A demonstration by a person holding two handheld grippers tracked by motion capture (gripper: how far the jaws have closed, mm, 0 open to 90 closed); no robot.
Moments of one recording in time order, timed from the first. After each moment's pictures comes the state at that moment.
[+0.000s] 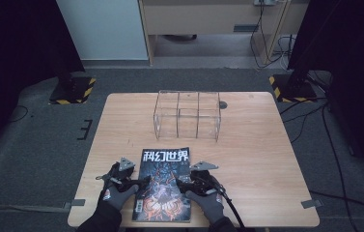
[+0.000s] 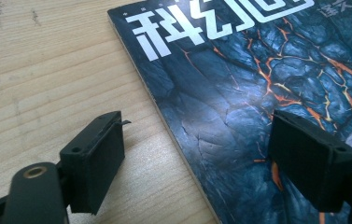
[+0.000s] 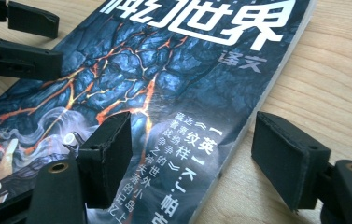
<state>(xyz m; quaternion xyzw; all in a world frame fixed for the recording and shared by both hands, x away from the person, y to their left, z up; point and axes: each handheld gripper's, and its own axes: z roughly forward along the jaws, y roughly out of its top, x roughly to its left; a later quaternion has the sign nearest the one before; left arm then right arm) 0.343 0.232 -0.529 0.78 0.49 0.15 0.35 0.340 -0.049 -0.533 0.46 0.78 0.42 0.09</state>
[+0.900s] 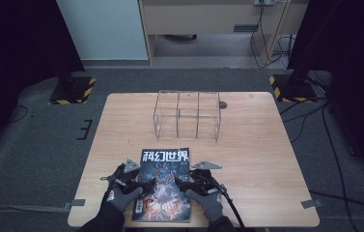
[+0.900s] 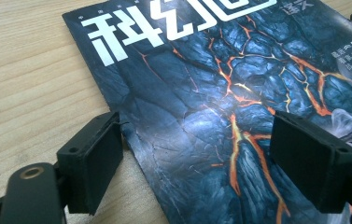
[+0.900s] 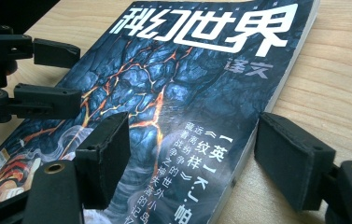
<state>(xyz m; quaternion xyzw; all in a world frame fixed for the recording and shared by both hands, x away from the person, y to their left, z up) 0.339 0.217 -0.529 0.80 0.47 0.14 0.36 0.342 -0.053 -0.536 0.48 0.75 0.45 0.05</state>
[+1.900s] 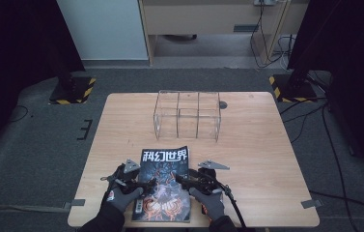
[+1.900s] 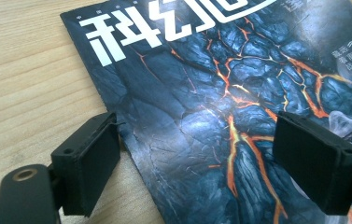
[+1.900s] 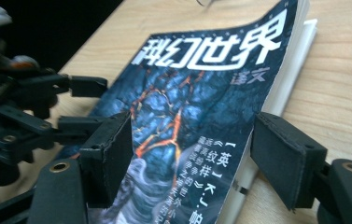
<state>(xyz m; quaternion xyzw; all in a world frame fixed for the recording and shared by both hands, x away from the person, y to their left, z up) 0.338 0.217 -0.529 0.79 0.47 0.14 0.36 0.340 -0.064 -0.530 0.49 0.70 0.51 0.02</state>
